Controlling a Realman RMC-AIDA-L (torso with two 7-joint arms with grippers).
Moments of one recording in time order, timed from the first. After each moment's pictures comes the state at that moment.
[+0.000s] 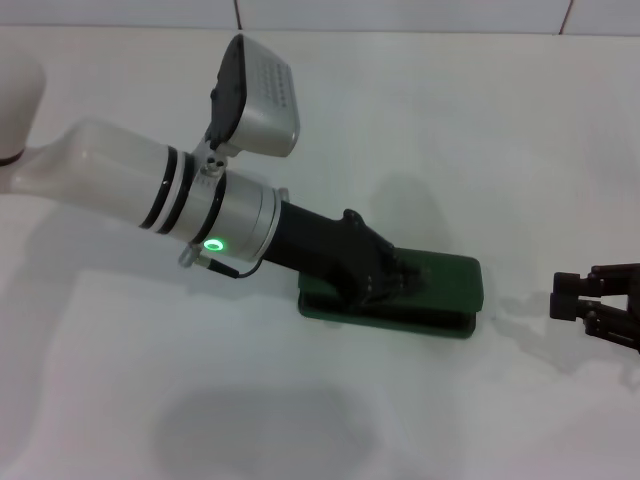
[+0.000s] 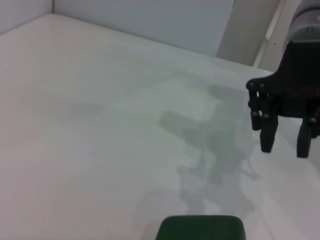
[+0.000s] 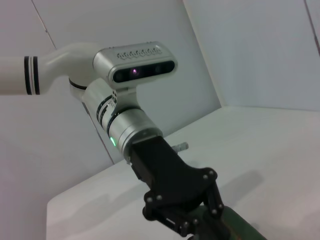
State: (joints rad) left arm -0.79 -2.09 1.29 0.51 1.87 1.32 -1.50; right arm 0.38 1.96 -0.83 -0.60 -1.83 -1.72 1.36
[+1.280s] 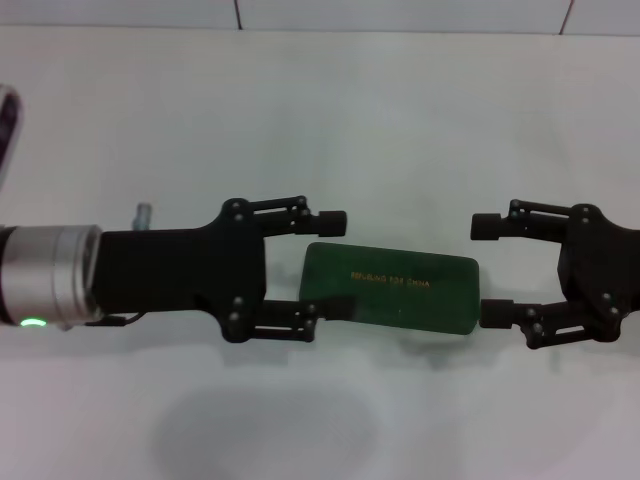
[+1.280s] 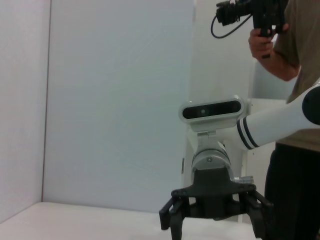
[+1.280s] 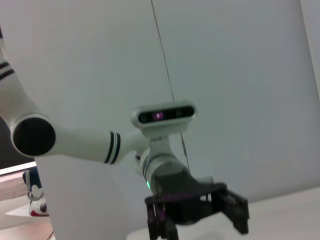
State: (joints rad) left arm -0.40 -2.06 1.10 0.71 1.56 1.79 -1.15; right arm 0.49 2.02 -0.89 -0.65 -1.73 -1.88 1.25
